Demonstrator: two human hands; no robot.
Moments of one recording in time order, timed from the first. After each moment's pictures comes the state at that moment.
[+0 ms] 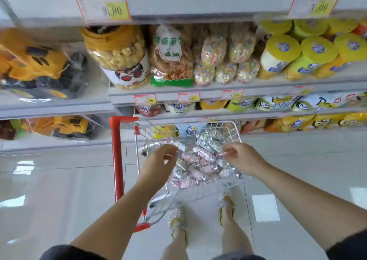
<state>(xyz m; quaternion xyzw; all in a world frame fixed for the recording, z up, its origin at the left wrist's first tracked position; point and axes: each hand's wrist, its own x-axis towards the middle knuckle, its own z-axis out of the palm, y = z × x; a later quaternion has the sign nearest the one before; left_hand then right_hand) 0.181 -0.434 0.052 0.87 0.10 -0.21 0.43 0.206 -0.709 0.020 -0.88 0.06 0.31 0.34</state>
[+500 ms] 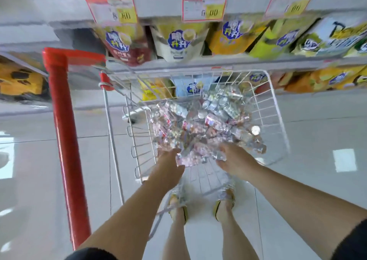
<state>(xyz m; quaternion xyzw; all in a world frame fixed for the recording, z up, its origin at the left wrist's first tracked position) 0.139 -0.437 -0.158 0.84 0.08 -0.45 0.28 0.146 -0.665 -0.187 -0.88 0.05 0.43 0.20</state>
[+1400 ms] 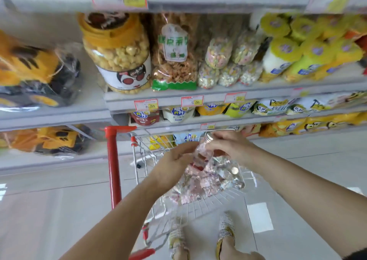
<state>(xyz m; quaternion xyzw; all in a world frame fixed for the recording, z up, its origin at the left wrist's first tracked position) 0.208 -0.426 0.068 0.76 0.00 -0.32 0.56 0.235 -0.627 0.092 -0.79 0.08 0.32 0.51</state>
